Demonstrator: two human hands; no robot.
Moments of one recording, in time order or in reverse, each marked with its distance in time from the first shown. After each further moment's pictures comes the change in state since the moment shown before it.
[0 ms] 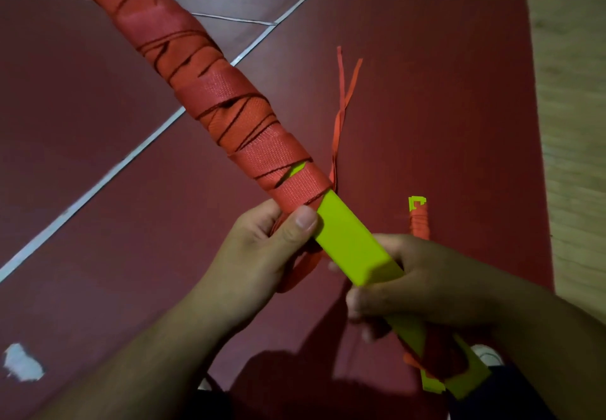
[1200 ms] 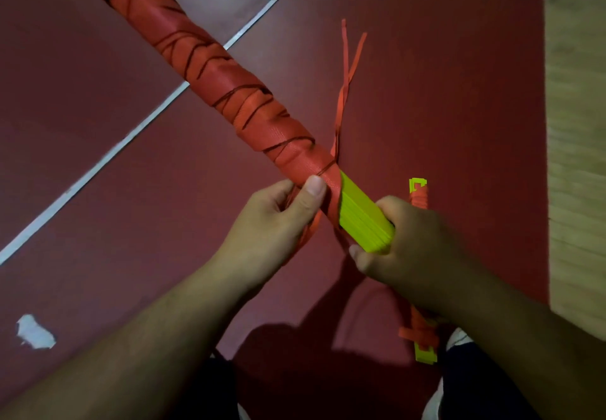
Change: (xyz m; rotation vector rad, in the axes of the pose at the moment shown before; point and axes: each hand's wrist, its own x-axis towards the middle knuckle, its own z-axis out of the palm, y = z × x) left_hand 0.005 -0.014 0.005 0.177 0.149 -0.132; right_hand 0.009 0.022 0.016 -0.699 0.669 -0.050
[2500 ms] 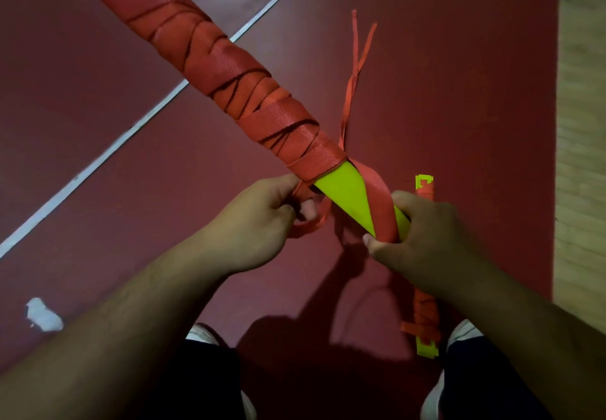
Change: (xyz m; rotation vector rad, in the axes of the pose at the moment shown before) left_hand -0.005 0.012 -0.034 0.231 -0.181 -0.036; right_hand 0.003 0.009 0.006 0.004 0.077 -0.079
